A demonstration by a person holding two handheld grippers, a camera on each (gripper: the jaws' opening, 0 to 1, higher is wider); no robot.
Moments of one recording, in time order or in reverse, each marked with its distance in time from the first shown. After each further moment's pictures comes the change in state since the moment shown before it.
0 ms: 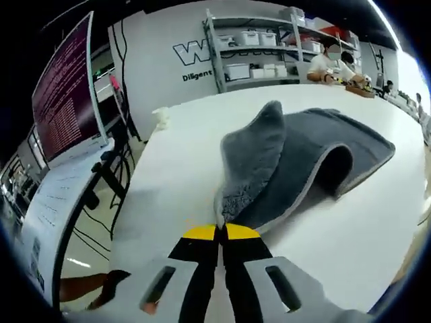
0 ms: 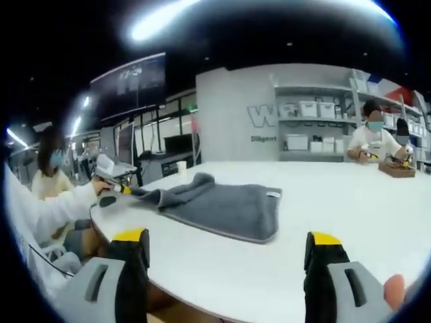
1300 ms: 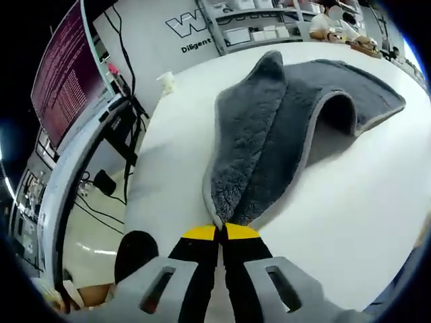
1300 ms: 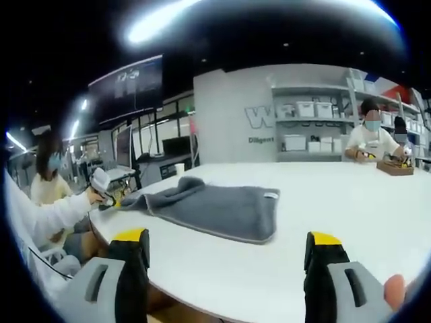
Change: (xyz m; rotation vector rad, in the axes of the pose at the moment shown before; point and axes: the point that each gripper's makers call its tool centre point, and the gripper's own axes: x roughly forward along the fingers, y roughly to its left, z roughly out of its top) left arm -0.012 0.027 -0.072 0.091 0.209 0.087; right arm -0.003 -0.004 0.002 0.015 -0.017 -0.011
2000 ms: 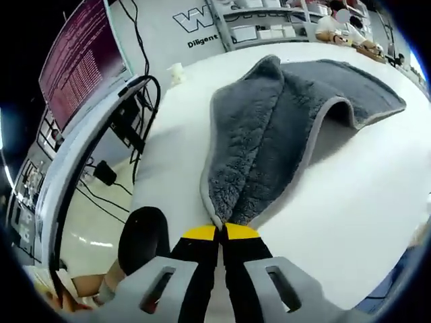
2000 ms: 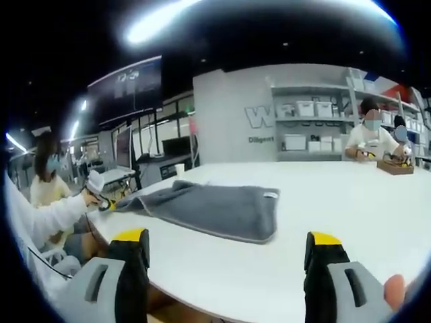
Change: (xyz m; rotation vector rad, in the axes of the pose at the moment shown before) left arm -0.010 0.019 -0.026 -0.065 0.015 0.002; right arm 0.002 -0.001 -0.002 0.006 0.005 0.001
